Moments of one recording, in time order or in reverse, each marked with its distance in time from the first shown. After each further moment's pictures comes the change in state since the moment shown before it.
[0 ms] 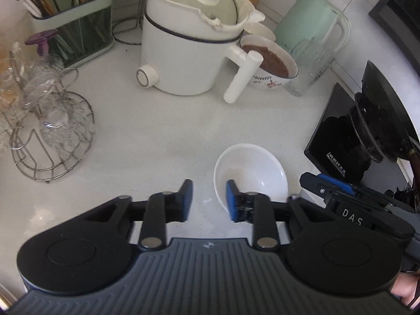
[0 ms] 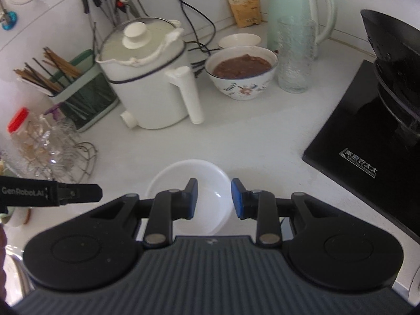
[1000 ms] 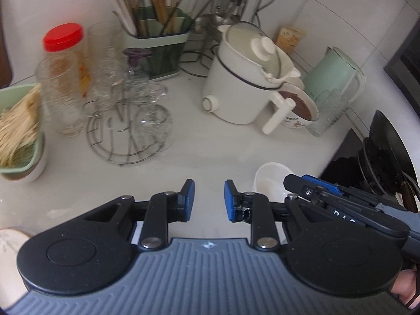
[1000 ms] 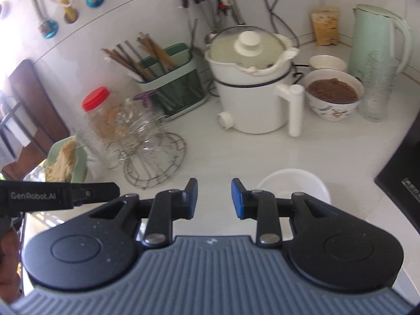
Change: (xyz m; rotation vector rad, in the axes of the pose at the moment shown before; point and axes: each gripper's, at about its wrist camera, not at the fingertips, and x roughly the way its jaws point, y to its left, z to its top) left arm -0.125 0.049 -0.049 -0.150 -0.171 0.086; right arm -0.045 0.093 0.001 -0.171 -0.017 0.239
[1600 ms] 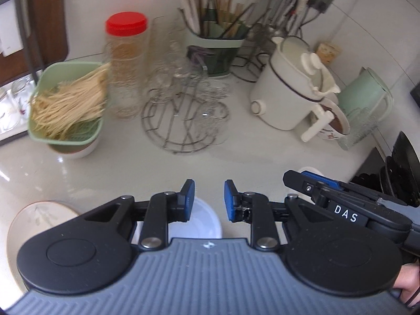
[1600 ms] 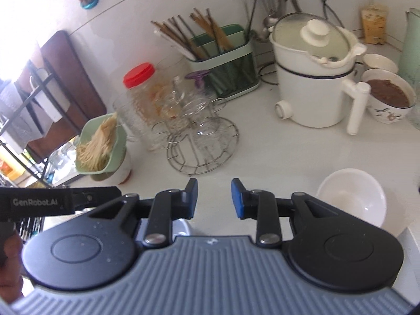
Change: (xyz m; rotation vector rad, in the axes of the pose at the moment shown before) left arm -0.040 0.059 -0.019 -0.126 -0.021 0.106; right arm 0.025 0.059 0.000 -0.095 0.075 0.145
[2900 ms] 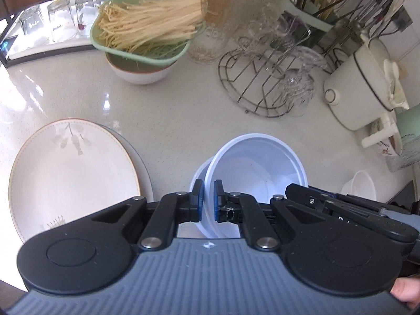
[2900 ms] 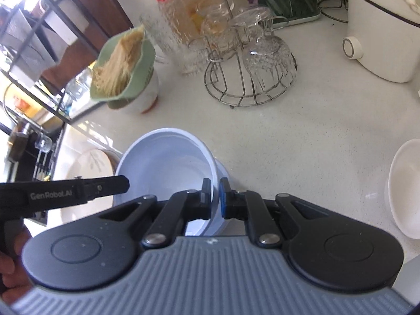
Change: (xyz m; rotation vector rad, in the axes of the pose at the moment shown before) left arm 0.038 0.074 -0.049 -0.297 0.115 0.176; right arm 0.084 0.034 -0.024 -0.114 0.344 0.154
